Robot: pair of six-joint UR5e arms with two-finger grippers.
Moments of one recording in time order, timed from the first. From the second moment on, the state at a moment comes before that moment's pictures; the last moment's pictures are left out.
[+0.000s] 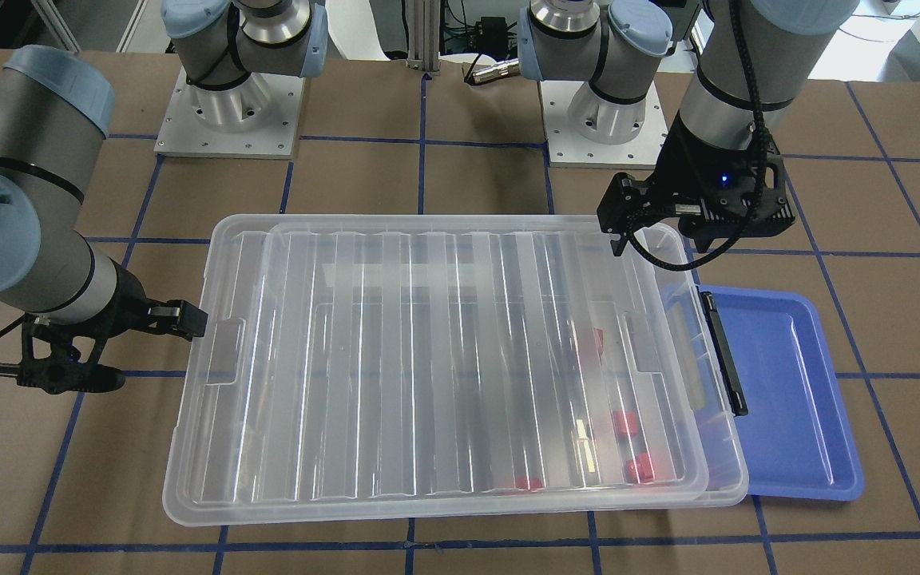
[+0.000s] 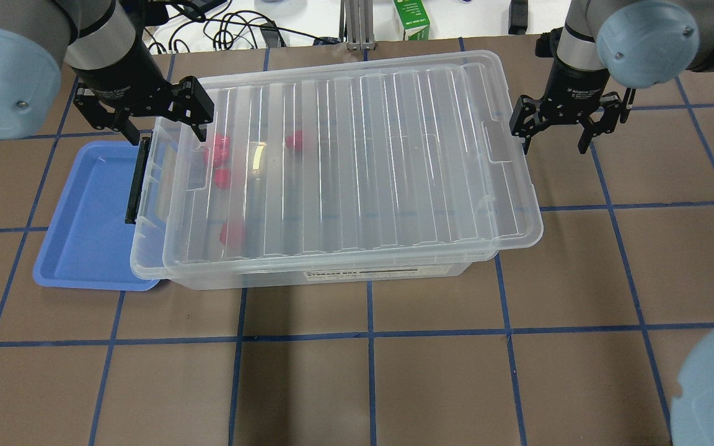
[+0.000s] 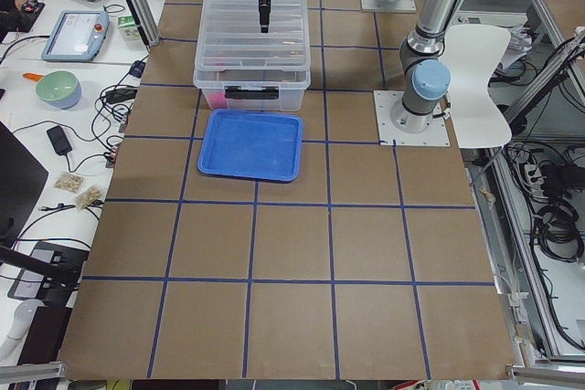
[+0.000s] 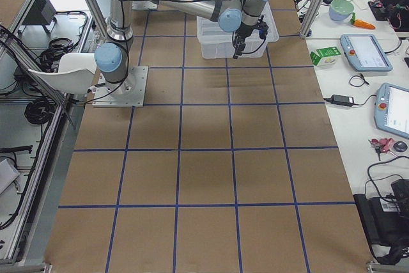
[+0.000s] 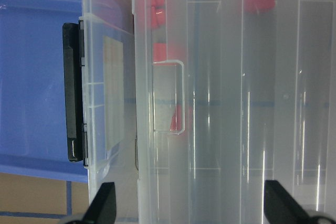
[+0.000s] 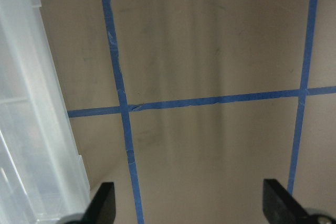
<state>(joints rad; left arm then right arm) -1.56 -1.63 -1.56 -1.48 1.61 -0.02 1.48 -1.24 1.51 -1.64 -1.62 -0.02</state>
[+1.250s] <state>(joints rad) -1.56 -1.63 -1.56 -1.47 1.61 -0.02 1.50 -1.25 1.49 -1.64 -1.60 -0.02</state>
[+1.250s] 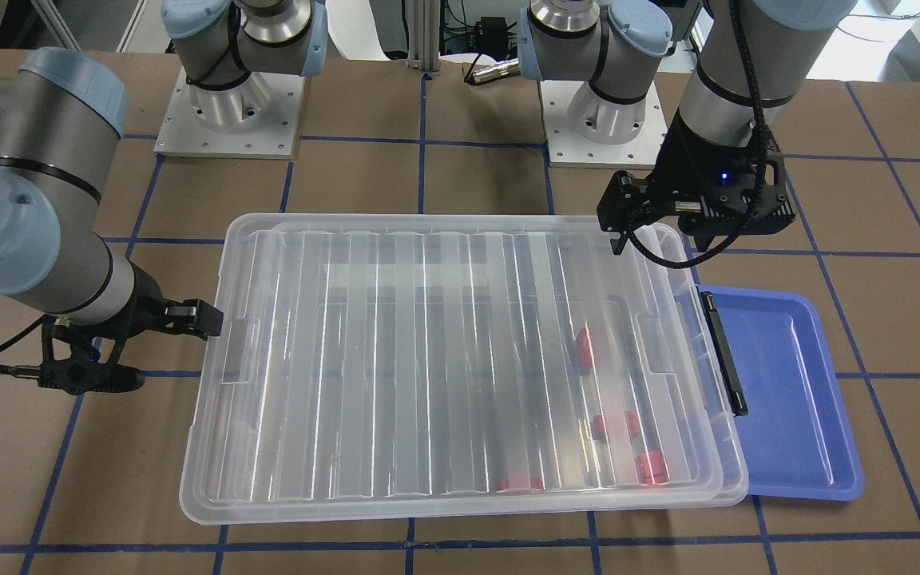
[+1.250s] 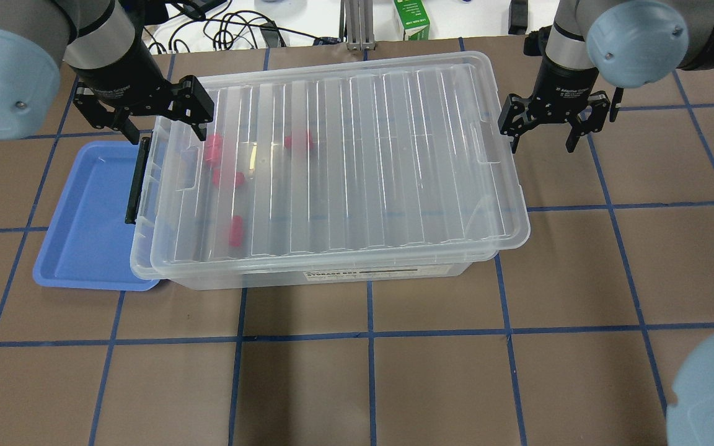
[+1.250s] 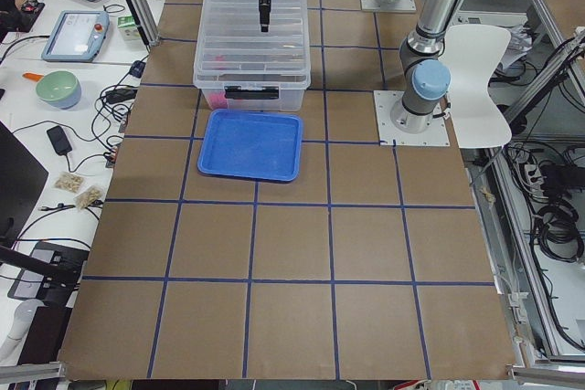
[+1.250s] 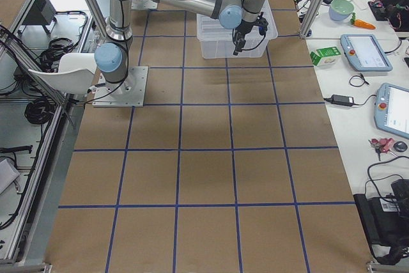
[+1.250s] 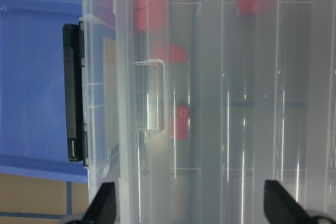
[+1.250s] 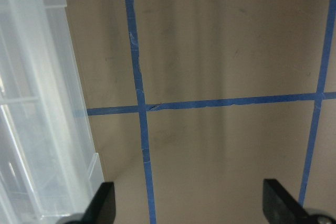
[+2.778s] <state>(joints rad) -1.56 -1.63 -1.54 -1.48 1.61 -0.02 1.55 -1.61 1.53 -1.46 -1.58 0.05</state>
